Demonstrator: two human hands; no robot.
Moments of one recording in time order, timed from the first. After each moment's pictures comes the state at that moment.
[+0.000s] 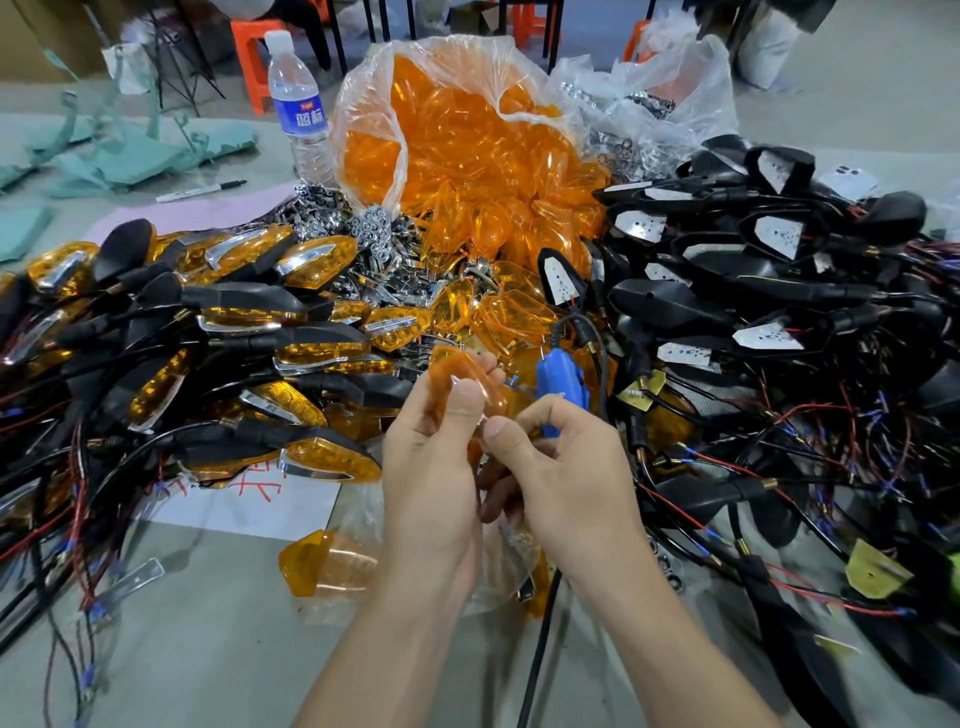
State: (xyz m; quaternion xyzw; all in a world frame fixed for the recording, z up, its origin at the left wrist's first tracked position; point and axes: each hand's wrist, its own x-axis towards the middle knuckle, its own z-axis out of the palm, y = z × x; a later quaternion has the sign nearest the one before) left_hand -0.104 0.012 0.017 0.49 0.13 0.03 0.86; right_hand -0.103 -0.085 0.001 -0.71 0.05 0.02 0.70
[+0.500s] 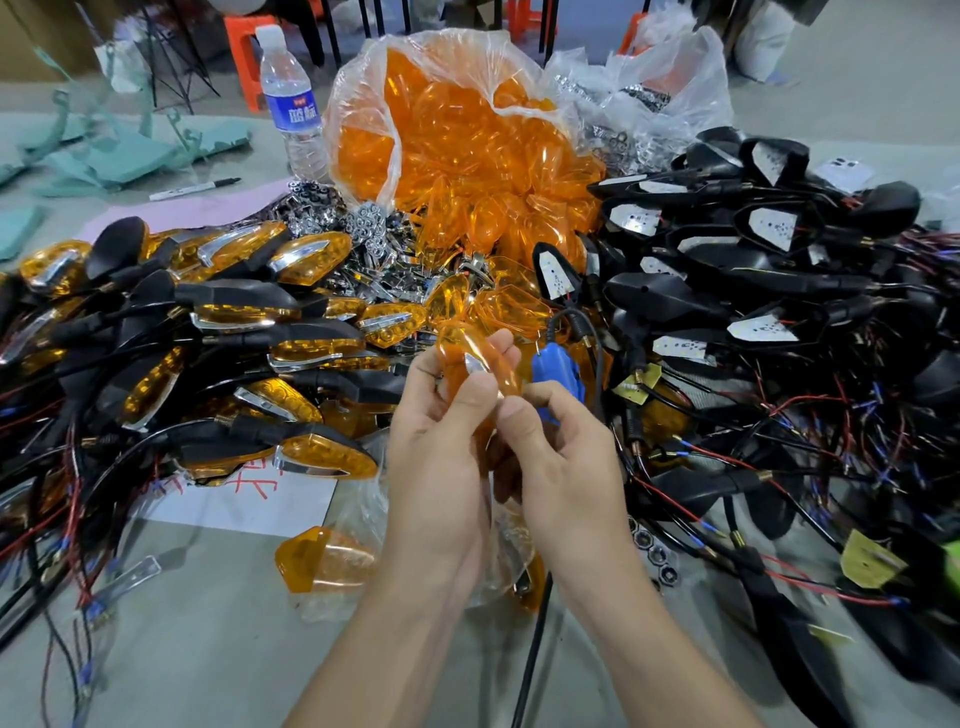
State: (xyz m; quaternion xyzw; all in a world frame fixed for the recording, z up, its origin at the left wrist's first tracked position) left_hand -0.103 0.006 0.022 0.46 0.06 0.02 0.89; right_hand -0.107 -0.080 0.003 -0.70 0.03 -0.04 0.72
